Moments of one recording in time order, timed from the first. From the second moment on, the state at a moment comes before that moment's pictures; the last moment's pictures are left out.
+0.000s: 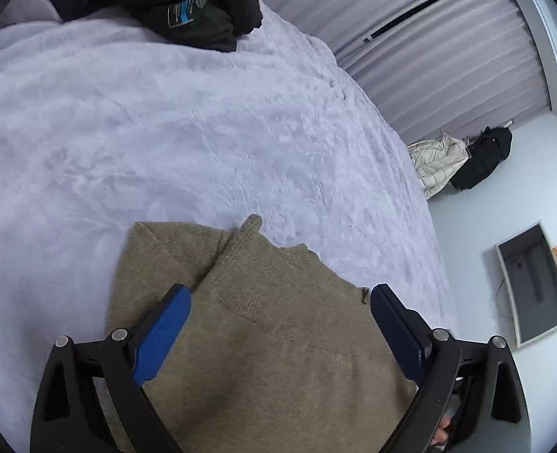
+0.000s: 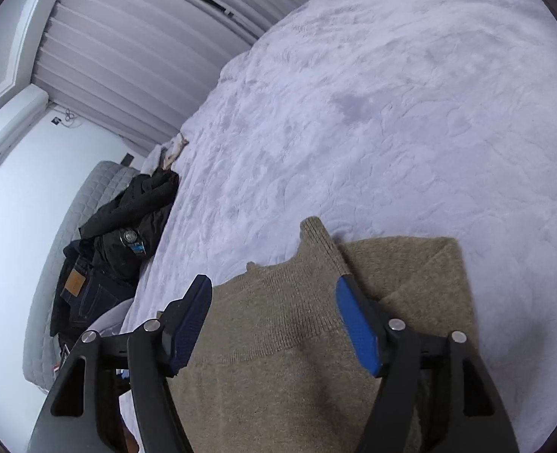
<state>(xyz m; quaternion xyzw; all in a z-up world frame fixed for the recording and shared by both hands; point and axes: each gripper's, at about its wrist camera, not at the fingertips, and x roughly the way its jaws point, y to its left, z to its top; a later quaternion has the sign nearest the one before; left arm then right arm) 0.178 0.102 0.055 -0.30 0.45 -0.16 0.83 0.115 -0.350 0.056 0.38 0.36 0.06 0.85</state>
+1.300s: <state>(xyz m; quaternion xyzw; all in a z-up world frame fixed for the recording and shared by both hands) 0.223 -0.016 0.005 0.05 0.49 -0.06 0.87 0.162 -0.276 0.031 0.06 0.50 -0.06 0.86</state>
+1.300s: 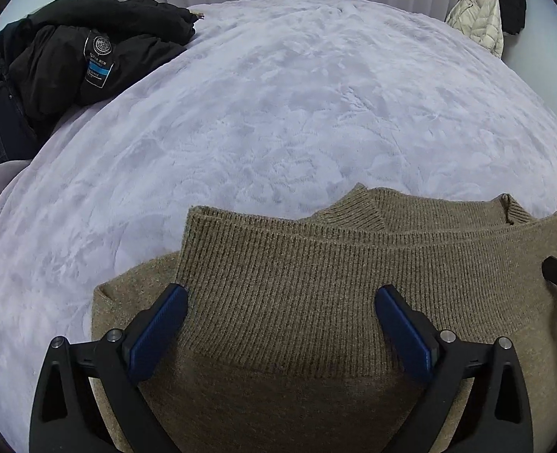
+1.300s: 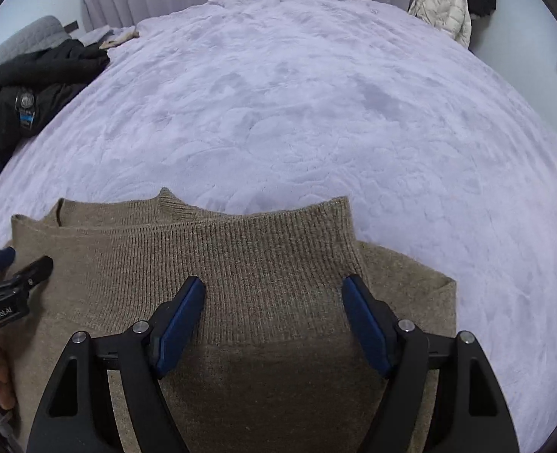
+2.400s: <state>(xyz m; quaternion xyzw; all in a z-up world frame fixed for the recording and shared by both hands) 0.041 0.011 0.028 0.02 0.45 -0.09 0.89 0.001 -0.185 0.044 -0.05 0.46 -0.02 0.89</state>
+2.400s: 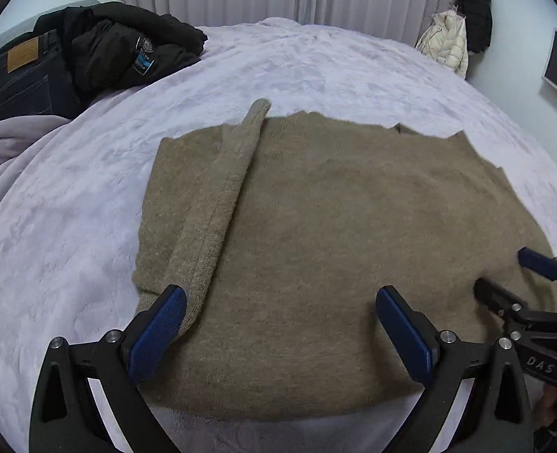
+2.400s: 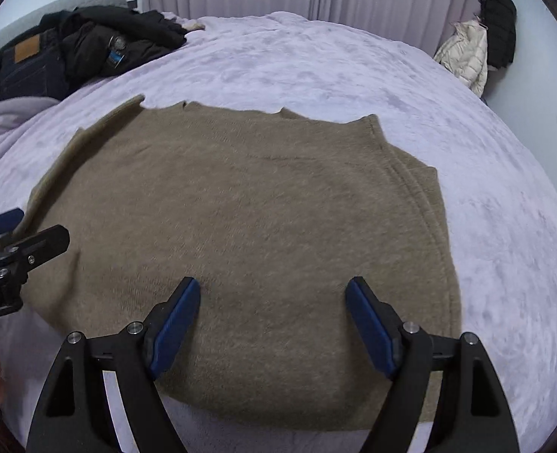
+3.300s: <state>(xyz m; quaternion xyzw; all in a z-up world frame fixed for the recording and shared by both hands) 0.033 -0.014 0.011 0.05 0.47 -0.12 0.87 -0.020 -0.236 0.037 -0.01 0.45 -0.03 0.89</state>
